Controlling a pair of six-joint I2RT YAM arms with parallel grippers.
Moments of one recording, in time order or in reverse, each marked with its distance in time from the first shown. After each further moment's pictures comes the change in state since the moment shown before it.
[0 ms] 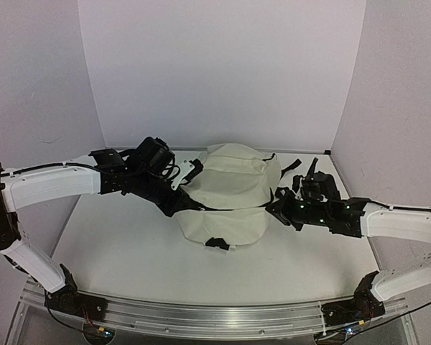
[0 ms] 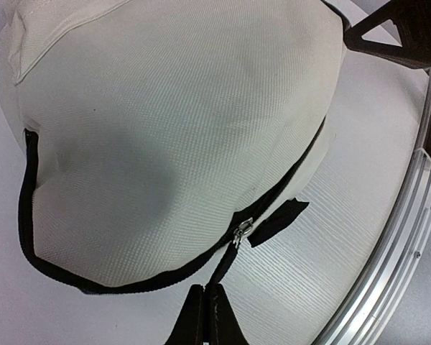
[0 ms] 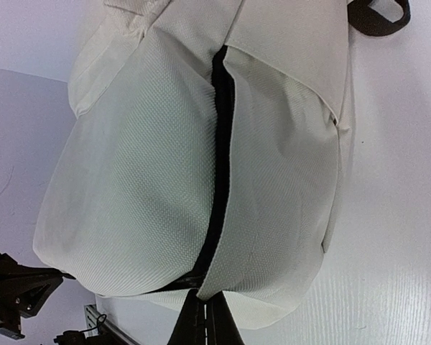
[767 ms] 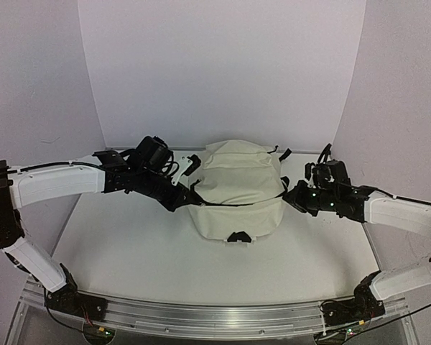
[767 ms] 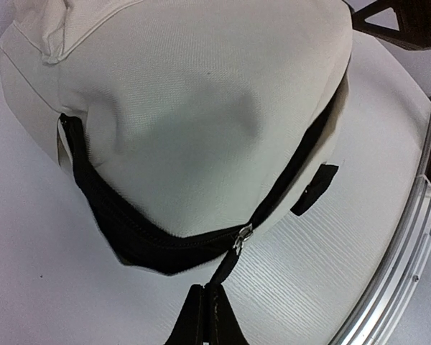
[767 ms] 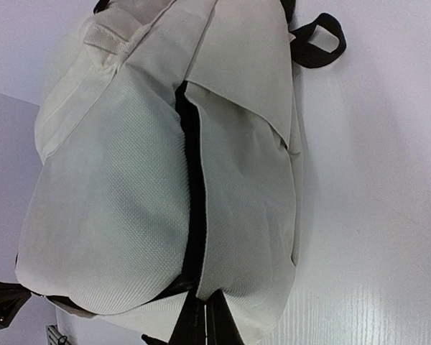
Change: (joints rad) left arm 0.053 0.033 -0.024 0.102 0.024 -0.029; right arm -0.234 0.024 0.048 -0.074 -0.071 -0.271
